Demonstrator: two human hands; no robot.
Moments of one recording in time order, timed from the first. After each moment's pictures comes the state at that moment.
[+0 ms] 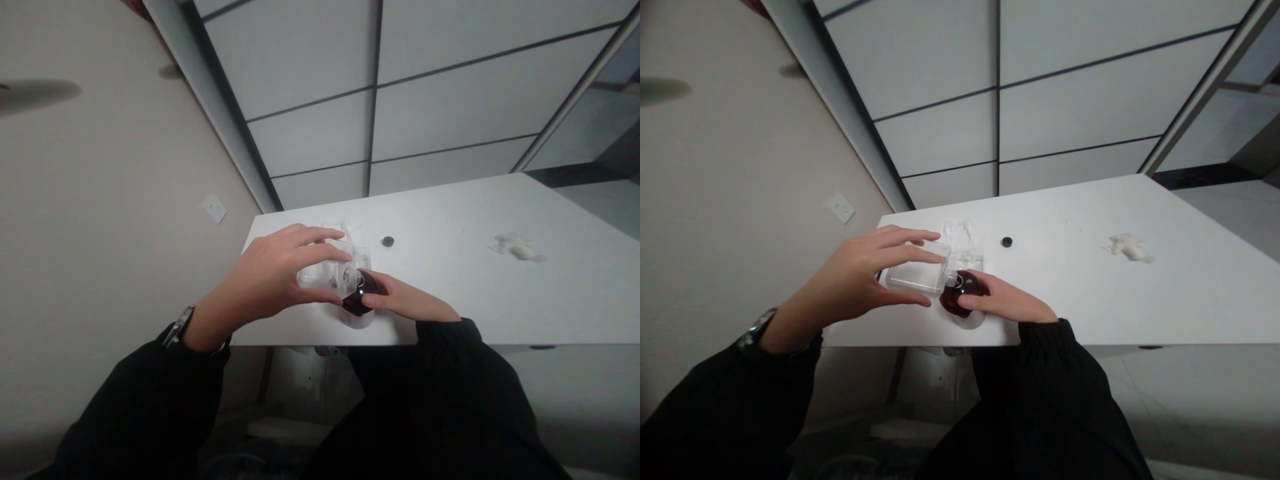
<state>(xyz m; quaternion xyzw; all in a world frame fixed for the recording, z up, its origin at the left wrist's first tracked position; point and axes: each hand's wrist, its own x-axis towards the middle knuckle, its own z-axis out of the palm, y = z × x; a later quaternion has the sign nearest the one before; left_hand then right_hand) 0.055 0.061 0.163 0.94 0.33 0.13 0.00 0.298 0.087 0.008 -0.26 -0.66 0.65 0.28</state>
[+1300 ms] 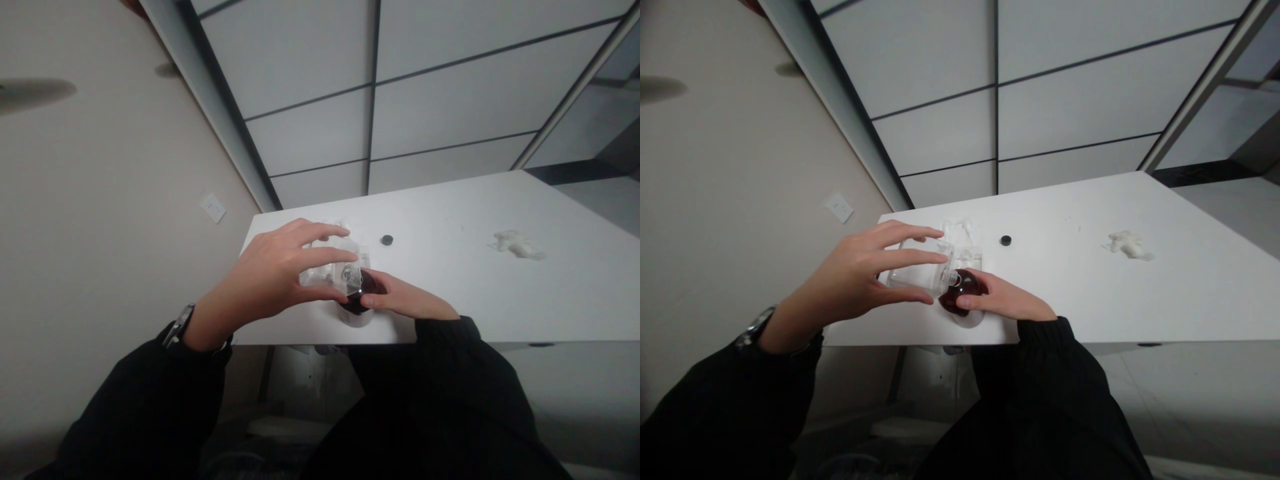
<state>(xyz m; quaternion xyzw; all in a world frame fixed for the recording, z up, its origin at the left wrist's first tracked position) 0.059 0.062 0.165 0.94 0.31 0.12 -0.01 0.296 0.087 0.008 -0.25 -0.66 0.65 0.28</state>
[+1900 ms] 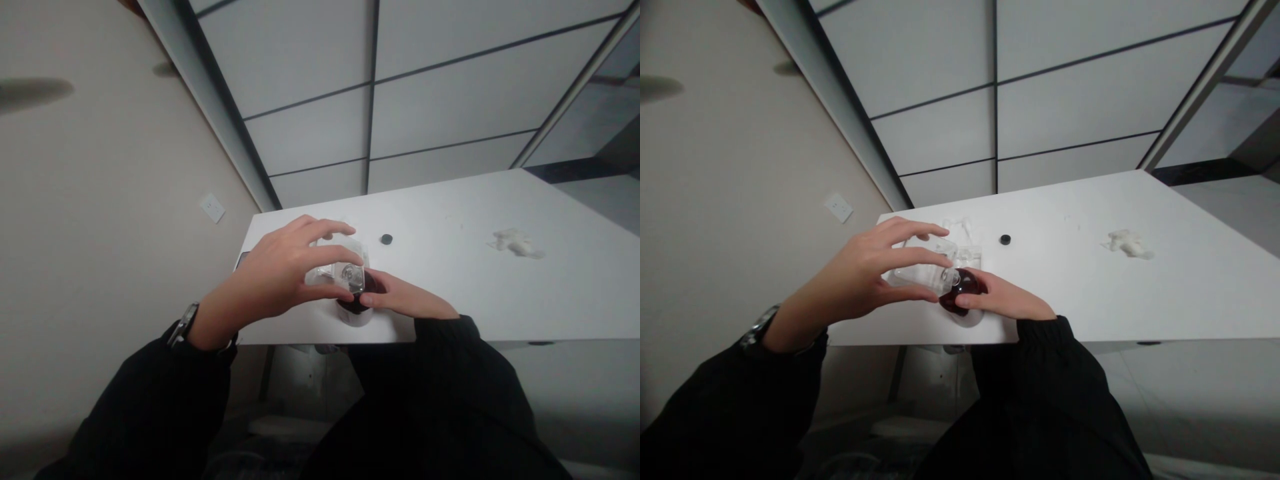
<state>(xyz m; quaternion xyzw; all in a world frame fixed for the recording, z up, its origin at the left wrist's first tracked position) 0.065 0.064 0.166 0.95 0.30 0.11 0.00 0.294 0.085 0.011 -0.25 -0.66 0.65 0.29</state>
